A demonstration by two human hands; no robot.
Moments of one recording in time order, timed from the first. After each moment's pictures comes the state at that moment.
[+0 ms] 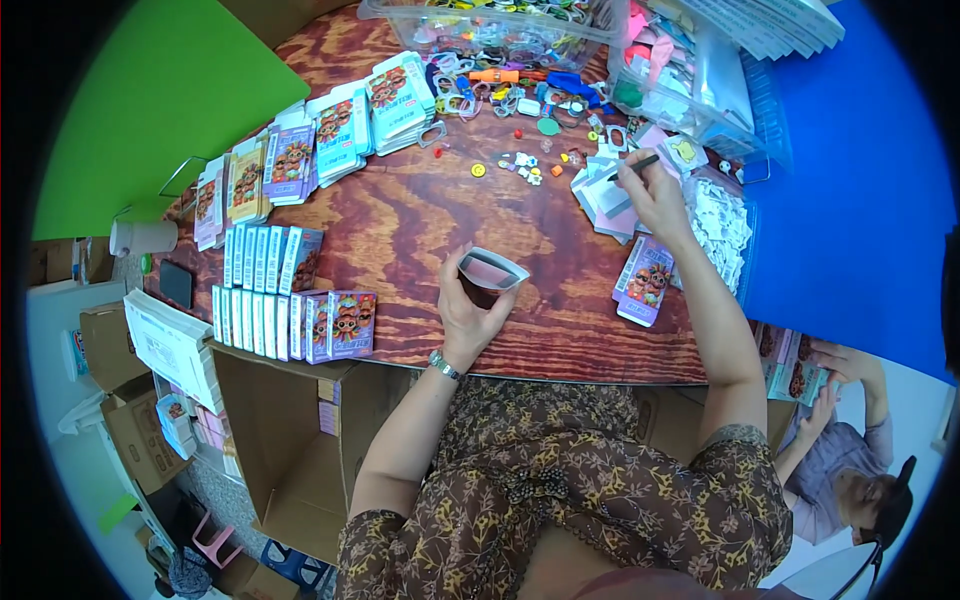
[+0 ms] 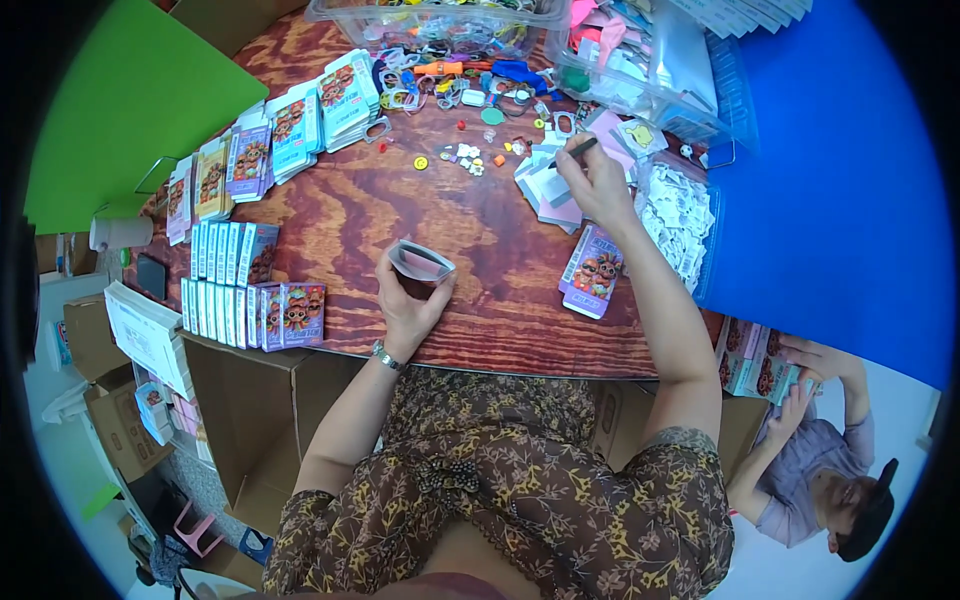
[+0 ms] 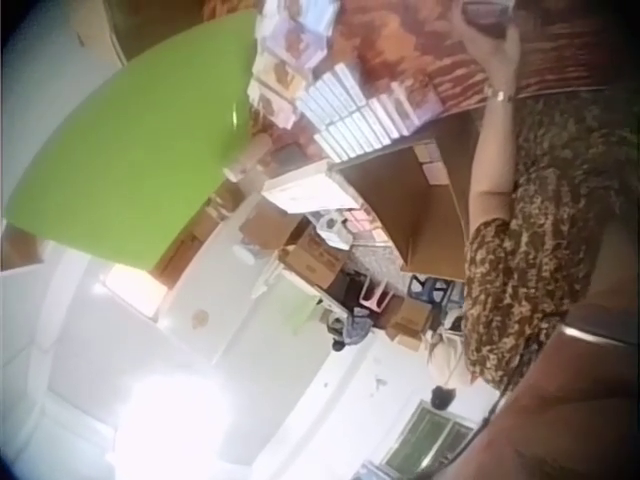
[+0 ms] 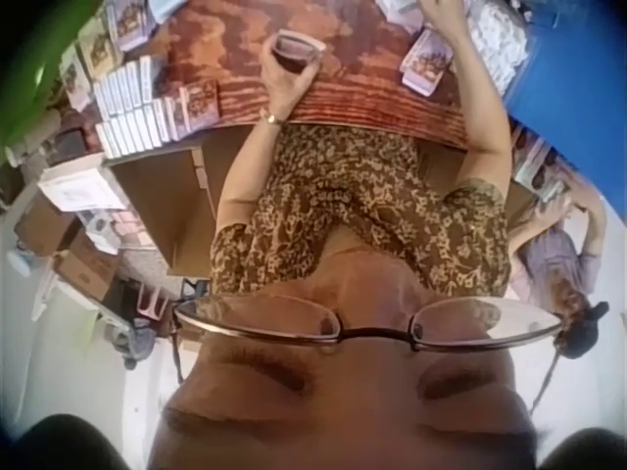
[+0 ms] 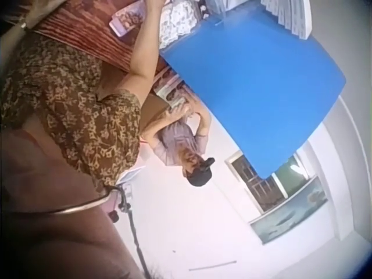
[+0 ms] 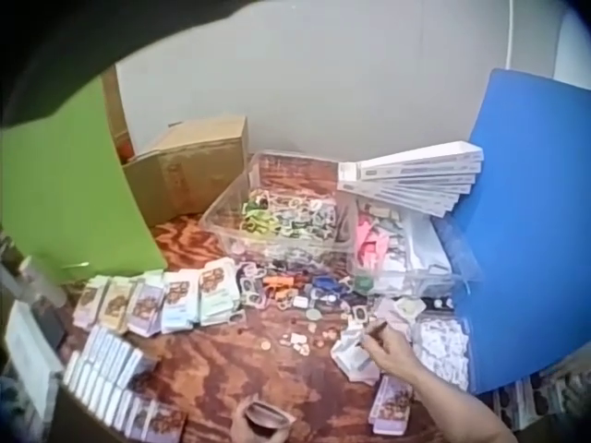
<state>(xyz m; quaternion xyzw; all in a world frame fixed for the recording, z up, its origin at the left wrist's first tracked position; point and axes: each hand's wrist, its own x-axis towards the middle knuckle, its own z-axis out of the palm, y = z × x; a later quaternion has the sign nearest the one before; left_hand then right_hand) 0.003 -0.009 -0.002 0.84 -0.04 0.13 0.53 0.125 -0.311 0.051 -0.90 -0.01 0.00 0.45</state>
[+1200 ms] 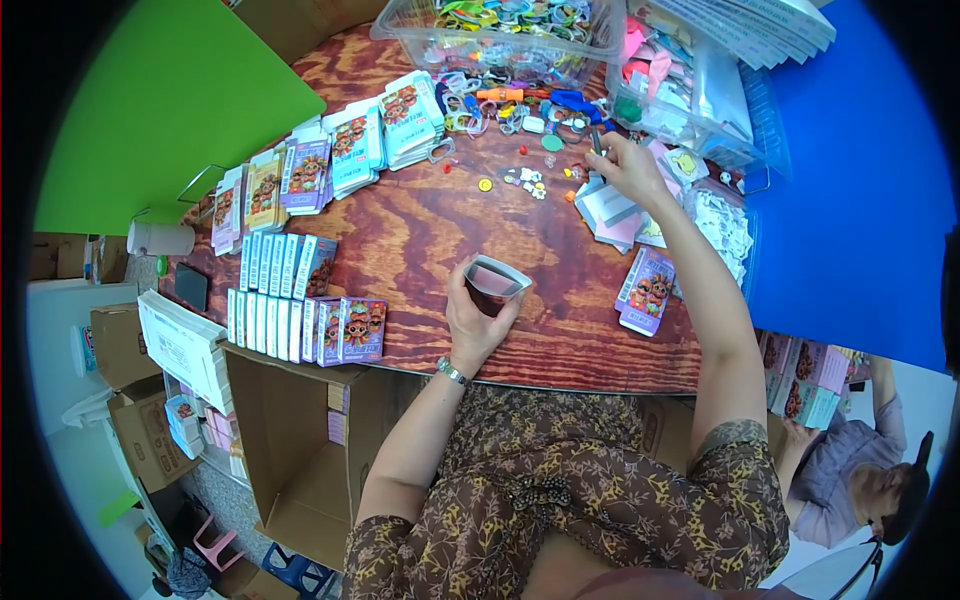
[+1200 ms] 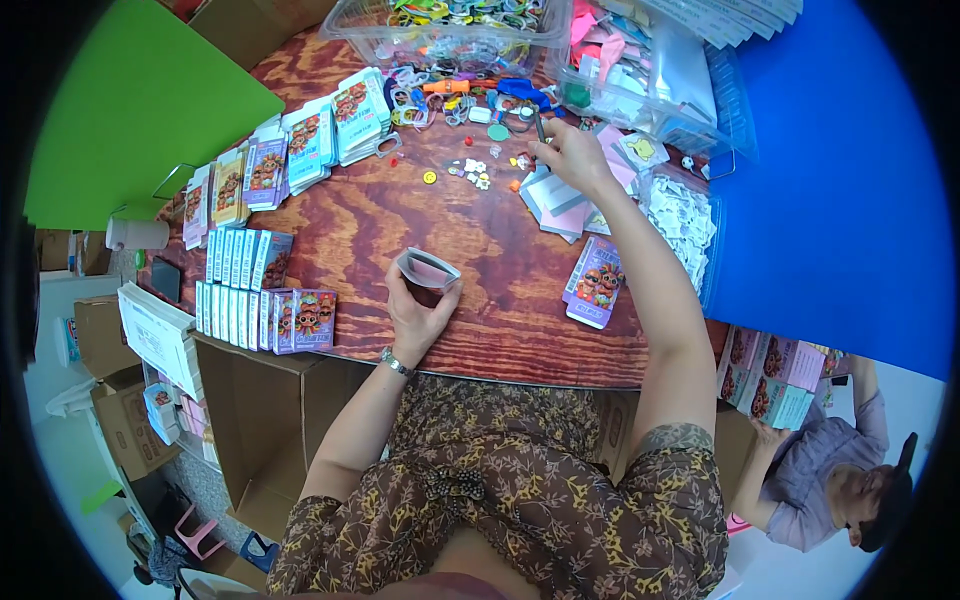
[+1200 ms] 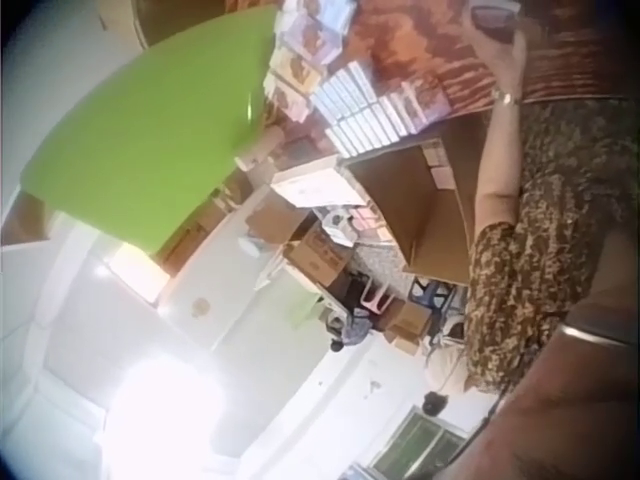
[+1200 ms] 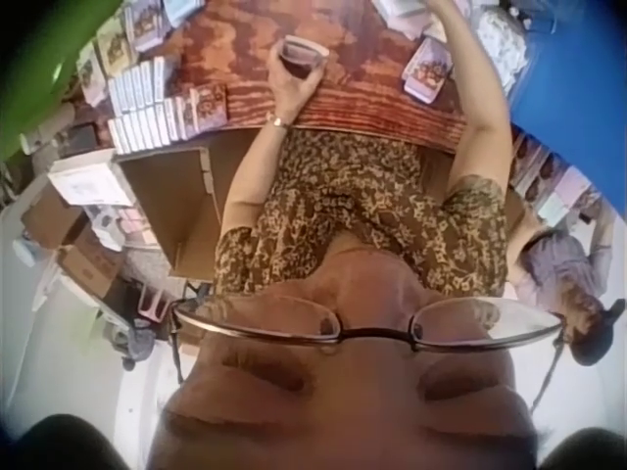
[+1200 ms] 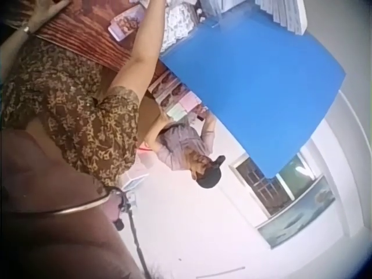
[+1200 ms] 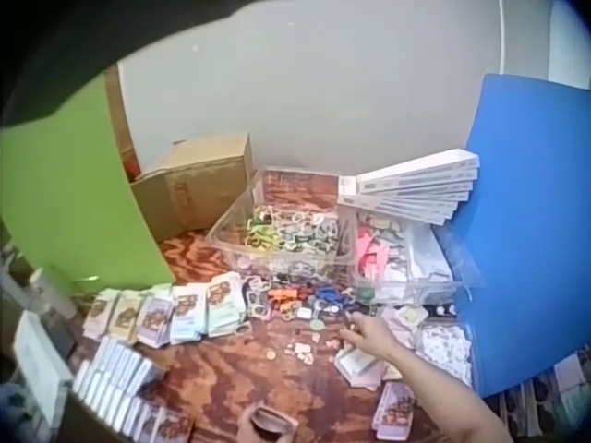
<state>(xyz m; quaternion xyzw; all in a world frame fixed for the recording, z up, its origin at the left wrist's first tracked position) 0.005 -0.011 0.000 0.84 -0.05 0.14 0.53 0.190 -0.295 0.051 -0.95 -0.03 0.06 0.32</state>
